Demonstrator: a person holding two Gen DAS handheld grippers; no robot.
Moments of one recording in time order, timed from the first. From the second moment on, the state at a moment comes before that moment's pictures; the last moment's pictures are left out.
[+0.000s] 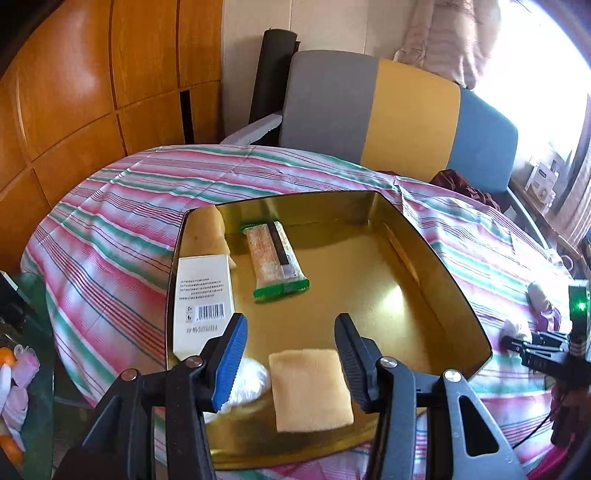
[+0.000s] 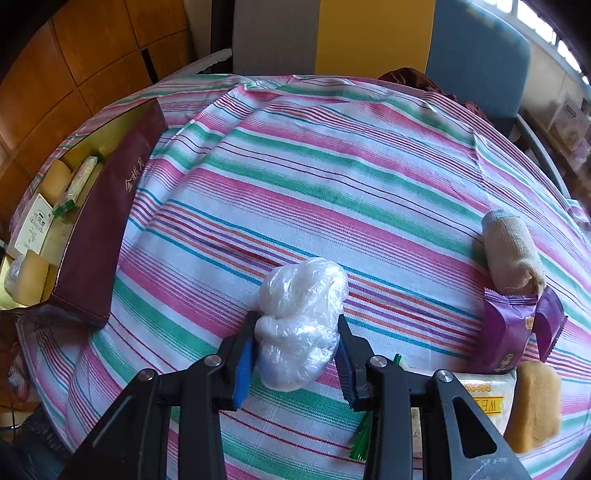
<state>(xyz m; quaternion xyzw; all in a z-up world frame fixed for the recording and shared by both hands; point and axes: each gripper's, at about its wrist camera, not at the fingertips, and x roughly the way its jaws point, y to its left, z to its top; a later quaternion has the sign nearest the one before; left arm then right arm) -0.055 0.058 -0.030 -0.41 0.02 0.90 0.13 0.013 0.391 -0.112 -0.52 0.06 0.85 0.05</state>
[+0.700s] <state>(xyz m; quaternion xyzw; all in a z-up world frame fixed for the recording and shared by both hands) -0.040 0.050 -0.027 -0.39 0.02 0.91 0.14 0.014 0.390 -0.113 -0.51 0.07 0.85 0.08</state>
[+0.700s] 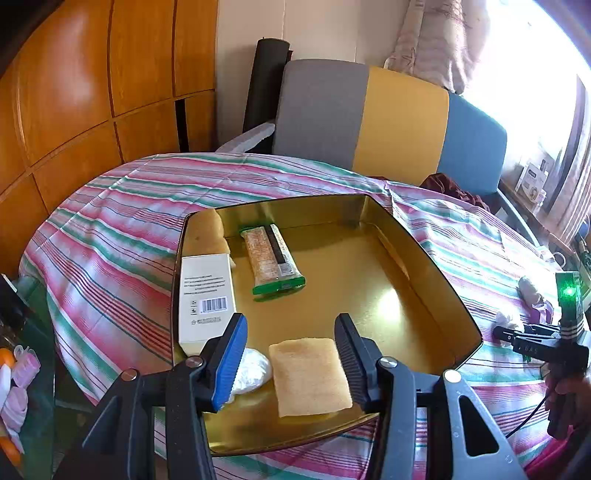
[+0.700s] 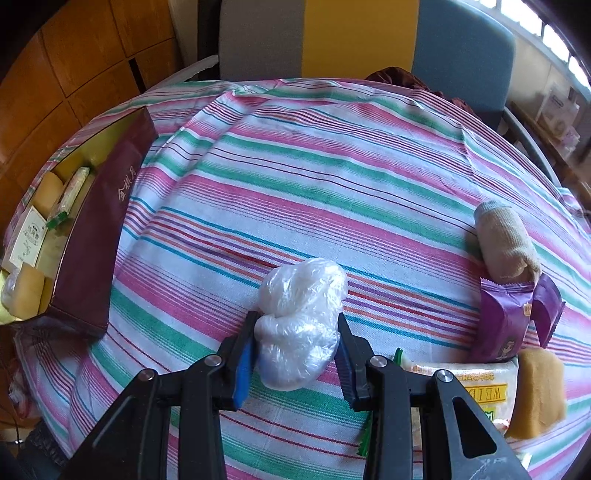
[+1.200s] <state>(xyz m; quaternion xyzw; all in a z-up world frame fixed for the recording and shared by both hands) -0.050 -0.011 -0.023 -0.38 -0.03 0.92 0.08 -0.007 0.320 -0.031 -0.43 0.11 0.89 0.01</state>
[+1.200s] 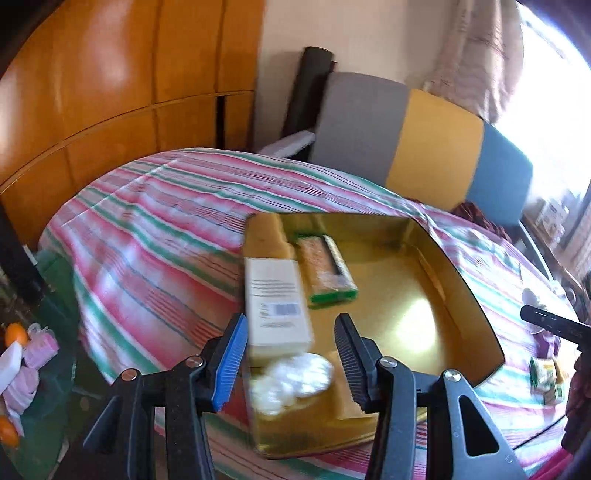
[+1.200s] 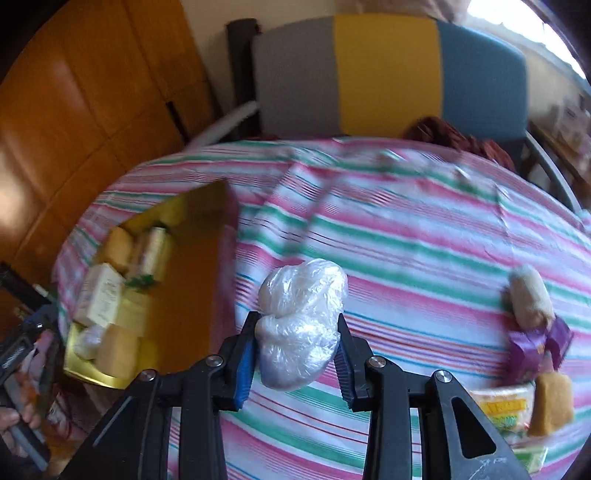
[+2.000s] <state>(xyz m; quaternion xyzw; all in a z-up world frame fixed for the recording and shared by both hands) -0.058 -0.059 -0.057 -0.42 -0.07 0.90 0.05 -0.122 0.108 -0.098 -0.51 0.07 0.84 -0.17</state>
